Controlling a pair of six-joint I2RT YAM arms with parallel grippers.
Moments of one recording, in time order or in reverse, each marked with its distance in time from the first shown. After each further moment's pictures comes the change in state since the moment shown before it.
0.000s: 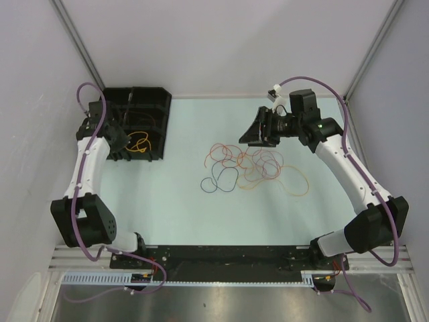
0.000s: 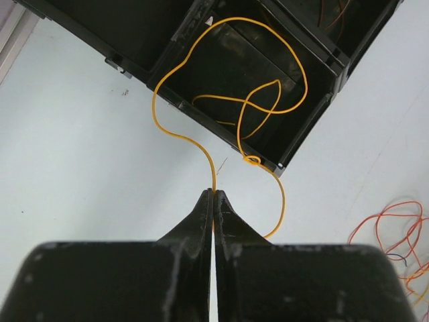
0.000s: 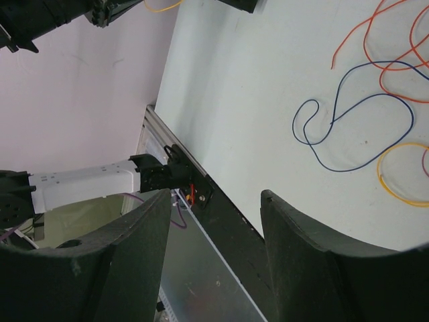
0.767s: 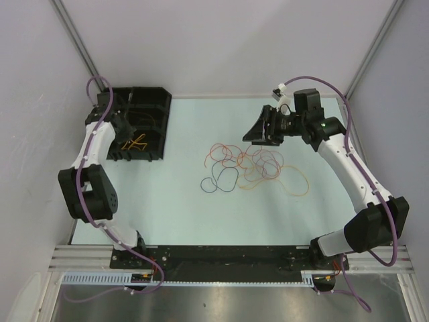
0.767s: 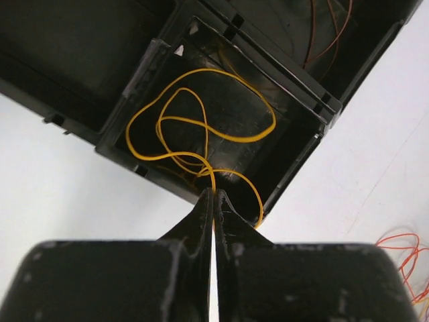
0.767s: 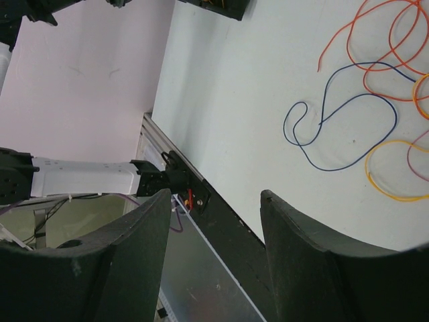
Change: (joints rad) left arm -0.007 0.247 0.136 0.064 0.029 -0.012; right arm -0.036 0.001 -0.001 -0.011 0.001 0.000
